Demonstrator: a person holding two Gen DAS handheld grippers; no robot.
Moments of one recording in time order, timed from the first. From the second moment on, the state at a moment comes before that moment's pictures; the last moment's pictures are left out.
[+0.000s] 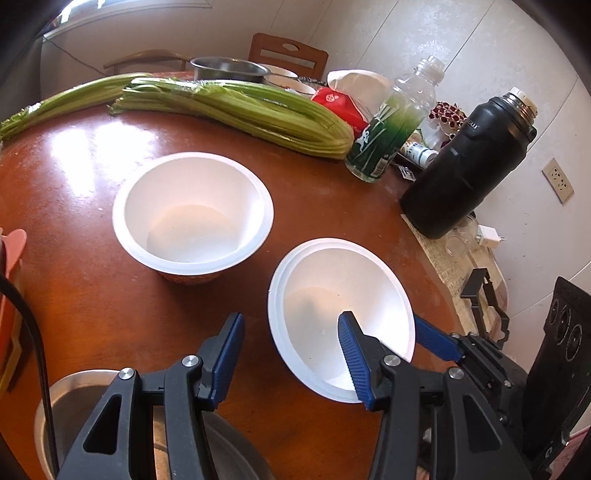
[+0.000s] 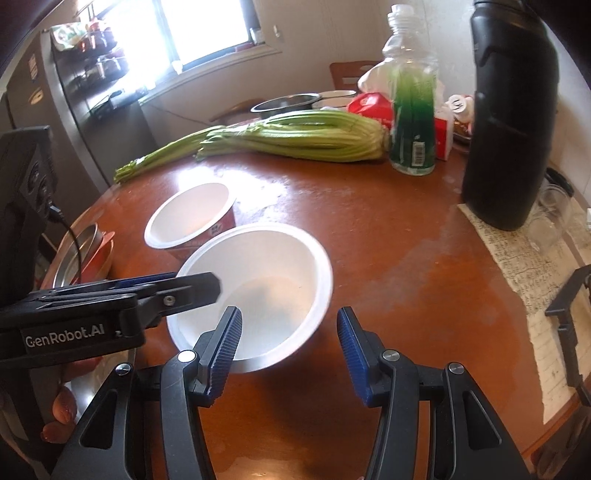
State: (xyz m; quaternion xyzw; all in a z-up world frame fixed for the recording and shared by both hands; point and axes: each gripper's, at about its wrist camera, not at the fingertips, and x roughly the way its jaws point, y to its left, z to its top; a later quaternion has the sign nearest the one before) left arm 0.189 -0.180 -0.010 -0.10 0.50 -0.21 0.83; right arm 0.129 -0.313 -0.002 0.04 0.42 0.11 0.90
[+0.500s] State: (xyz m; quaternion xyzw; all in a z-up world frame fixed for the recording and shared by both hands) left arm 0.164 -0.170 0.021 -0.11 0.46 -0.24 0.85; right arm 0.107 -0.284 0.027 0.01 0.38 0.14 0.91
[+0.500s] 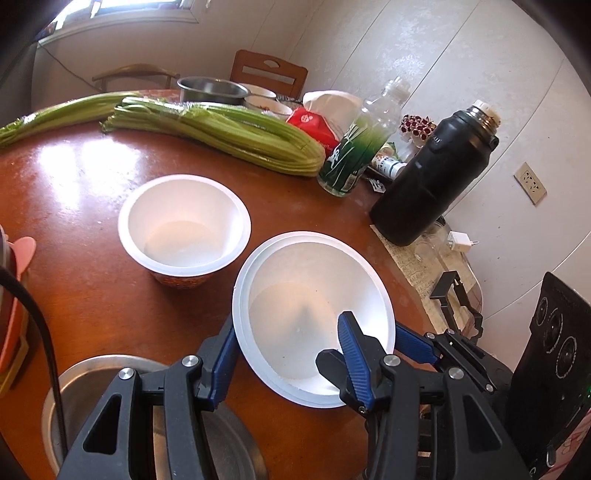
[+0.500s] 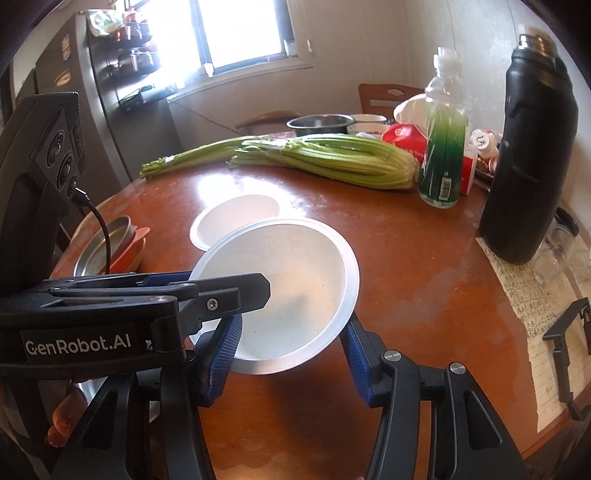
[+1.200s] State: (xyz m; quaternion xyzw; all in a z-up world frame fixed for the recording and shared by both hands) left arm 0.096 -0.102 0.060 -0.11 0.39 -0.21 0.89; right arm 0.061 -0.219 0.058 -0.01 0.34 0.18 0.92
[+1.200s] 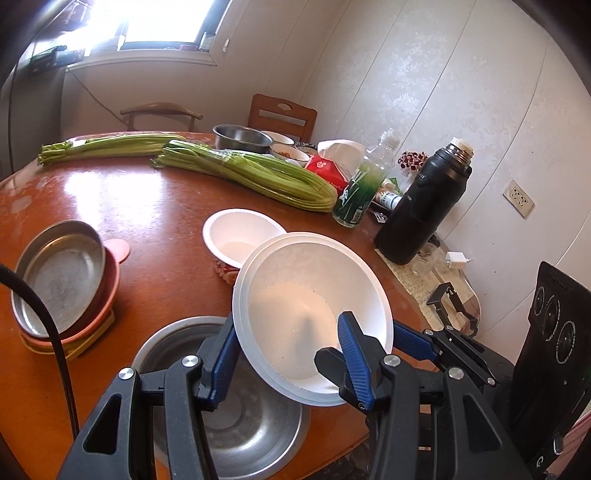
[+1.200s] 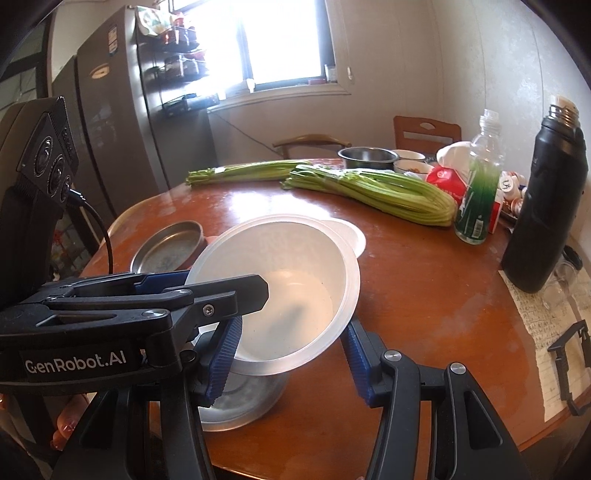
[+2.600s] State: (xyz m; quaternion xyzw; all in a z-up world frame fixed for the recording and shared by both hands) left arm 0.081 -0.056 0.009 -0.12 0.43 -0.17 0.88; right arm 0.055 -0.171 0.005 -0.02 0.40 0.21 0.89
